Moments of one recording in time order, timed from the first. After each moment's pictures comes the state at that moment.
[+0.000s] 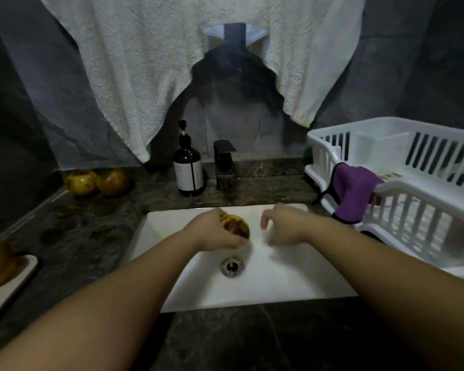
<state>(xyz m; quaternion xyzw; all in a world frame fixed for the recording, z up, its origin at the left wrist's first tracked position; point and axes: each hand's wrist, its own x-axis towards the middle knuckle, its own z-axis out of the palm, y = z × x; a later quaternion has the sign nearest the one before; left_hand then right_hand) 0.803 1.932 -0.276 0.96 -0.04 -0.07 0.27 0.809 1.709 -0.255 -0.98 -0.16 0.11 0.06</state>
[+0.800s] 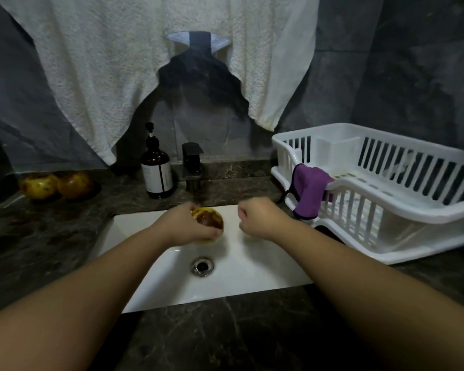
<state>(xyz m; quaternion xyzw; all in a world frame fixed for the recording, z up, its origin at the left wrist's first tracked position) 0.800 1.920 -0.265 0.95 -0.04 -0.03 0.31 0.782 1.701 -0.241 -0.98 -0.13 0.00 0.15</state>
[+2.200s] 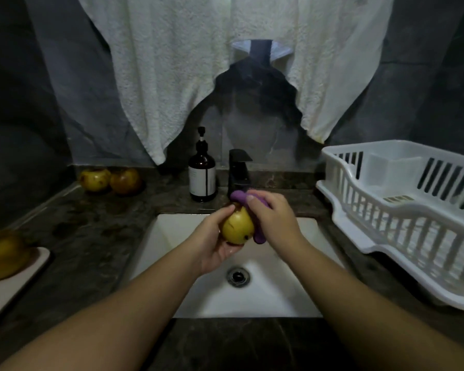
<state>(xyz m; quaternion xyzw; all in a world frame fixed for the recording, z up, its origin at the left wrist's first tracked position) 0.774 1.929 -0.271 0.49 0.08 -0.15 0.86 0.781 1.777 -0.245 -0.80 -0.11 -0.14 0.58</state>
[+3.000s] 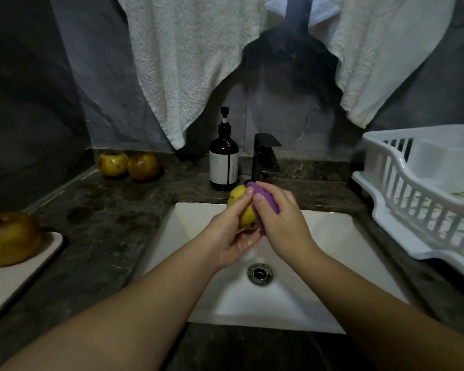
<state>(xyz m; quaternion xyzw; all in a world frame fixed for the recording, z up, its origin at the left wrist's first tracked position) 0.780 1.937 -0.275 0.43 0.08 -0.11 0.89 0.799 1.810 -0.283 -0.80 -0.17 -0.14 0.55</state>
